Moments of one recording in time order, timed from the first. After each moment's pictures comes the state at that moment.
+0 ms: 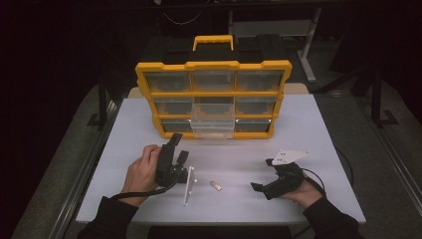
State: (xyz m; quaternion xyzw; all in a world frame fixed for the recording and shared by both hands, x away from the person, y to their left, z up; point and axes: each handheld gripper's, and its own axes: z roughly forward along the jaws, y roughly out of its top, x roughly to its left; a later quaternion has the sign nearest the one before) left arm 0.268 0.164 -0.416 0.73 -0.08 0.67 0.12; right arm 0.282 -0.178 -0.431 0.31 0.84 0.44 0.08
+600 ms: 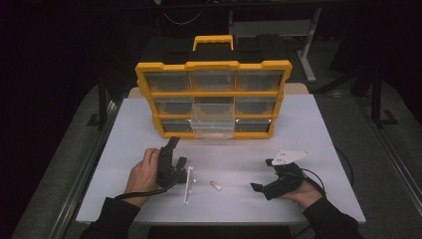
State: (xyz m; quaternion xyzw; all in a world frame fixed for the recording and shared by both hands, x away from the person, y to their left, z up) left arm 0.279 0.168 -0.443 0.74 -0.07 0.65 0.11; right arm 0.282 -0.177 -0.431 0.31 0.84 0.44 0.08
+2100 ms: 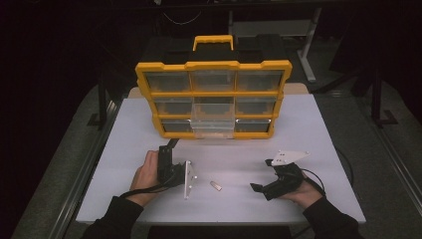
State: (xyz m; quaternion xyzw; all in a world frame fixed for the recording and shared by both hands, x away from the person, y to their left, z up) left arm 0.286 0.167 -0.448 0.79 0.02 0.59 0.19; right arm 0.281 -0.176 -0.431 0.31 0.84 0.43 0.08
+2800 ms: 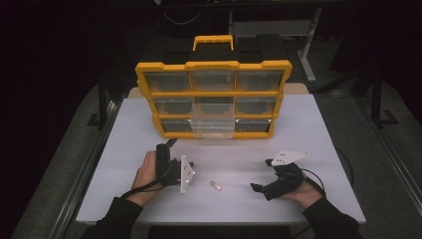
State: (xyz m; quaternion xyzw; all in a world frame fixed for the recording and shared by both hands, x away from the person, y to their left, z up) left arm 0.290 0.170 -0.441 0.81 0.09 0.53 0.25; right arm 0.281 -0.177 -0.431 0.31 0.84 0.43 0.09
